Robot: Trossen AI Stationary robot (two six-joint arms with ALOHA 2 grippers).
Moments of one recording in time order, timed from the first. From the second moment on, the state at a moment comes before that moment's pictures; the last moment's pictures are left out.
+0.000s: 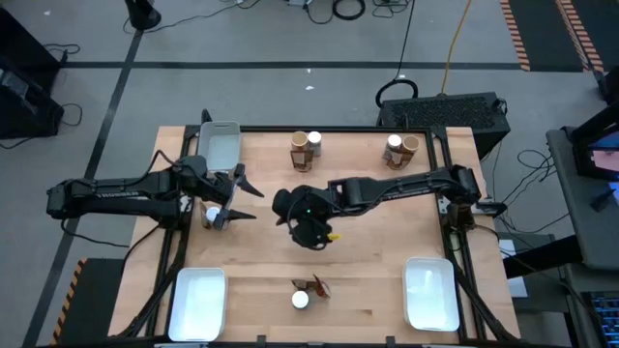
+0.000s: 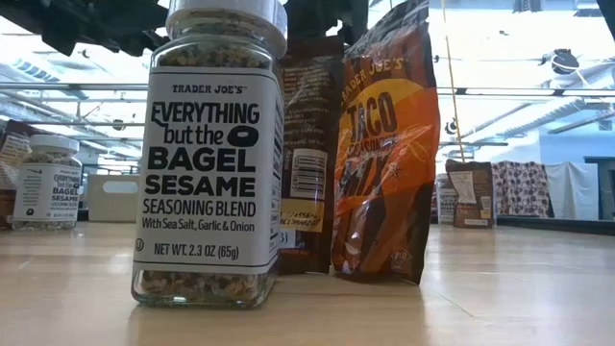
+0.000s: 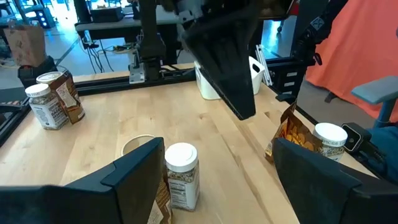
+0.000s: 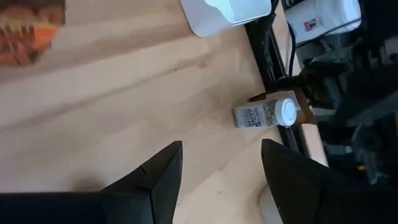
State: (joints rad) left arm 0.20 0.72 0.46 0.04 0.49 0.14; right arm 0.11 1.94 1.77 -0.57 -0.06 -1.12
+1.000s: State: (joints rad) left arm 0.20 0.72 0.46 0.04 0.48 0.14; right arm -0.06 1.94 1.77 -0.92 -0.02 -0.52
